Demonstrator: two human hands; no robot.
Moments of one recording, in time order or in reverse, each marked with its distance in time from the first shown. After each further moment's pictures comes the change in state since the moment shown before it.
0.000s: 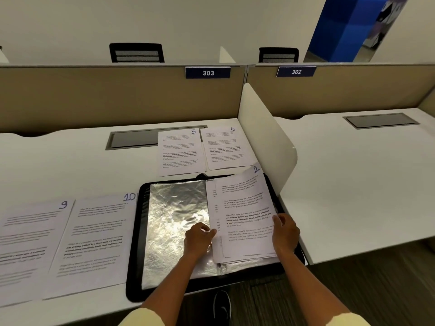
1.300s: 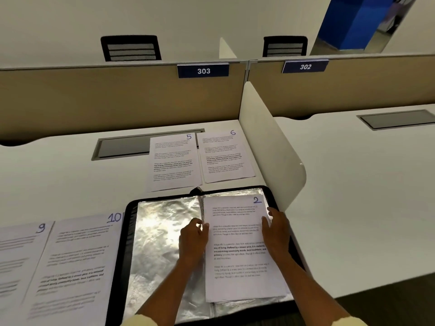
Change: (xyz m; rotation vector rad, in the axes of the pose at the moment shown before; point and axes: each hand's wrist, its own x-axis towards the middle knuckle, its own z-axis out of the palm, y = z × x) left_hand 0.078 0.039 0.014 0.068 0.200 0.157; right_hand 0.086 -0.007 0.058 -0.137 -0.125 -0.191
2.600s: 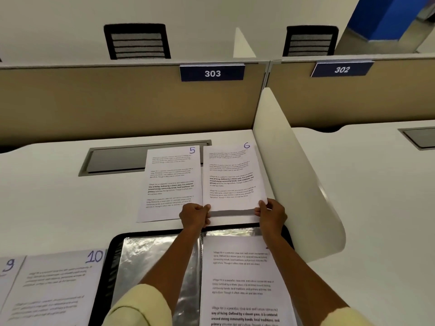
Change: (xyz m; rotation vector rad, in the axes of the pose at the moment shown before) left_hand 0.189 0.061 0.025 -0.393 0.013 -0.434; right_hand 0.166 -0.067 0.088 0.414 0.000 0.303
